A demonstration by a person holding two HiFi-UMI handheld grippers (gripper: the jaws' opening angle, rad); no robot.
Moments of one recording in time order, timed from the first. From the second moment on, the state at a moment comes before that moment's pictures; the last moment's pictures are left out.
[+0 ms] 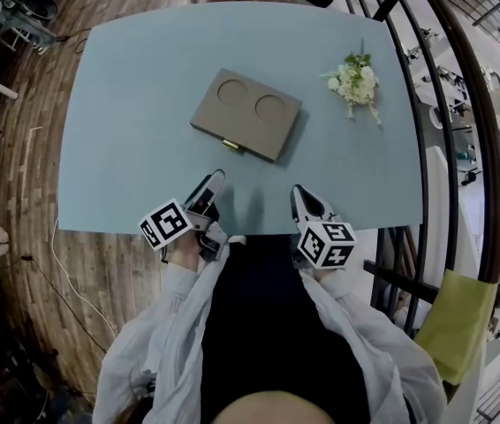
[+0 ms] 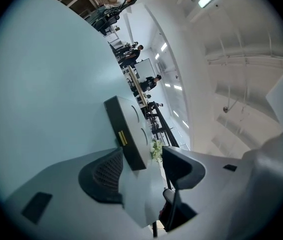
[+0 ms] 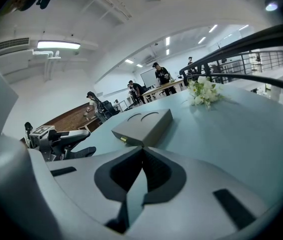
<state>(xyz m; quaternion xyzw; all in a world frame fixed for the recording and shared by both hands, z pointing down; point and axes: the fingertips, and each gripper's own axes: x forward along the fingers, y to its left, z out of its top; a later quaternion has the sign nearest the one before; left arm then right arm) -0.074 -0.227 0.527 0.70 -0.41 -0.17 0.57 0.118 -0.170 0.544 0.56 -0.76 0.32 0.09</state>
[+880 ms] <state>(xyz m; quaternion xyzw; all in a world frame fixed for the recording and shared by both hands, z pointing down) -0.075 -0.192 0.449 0.88 -0.43 -0.01 0.22 0.119 -0.143 0.510 0.58 -0.76 0.28 0.06</state>
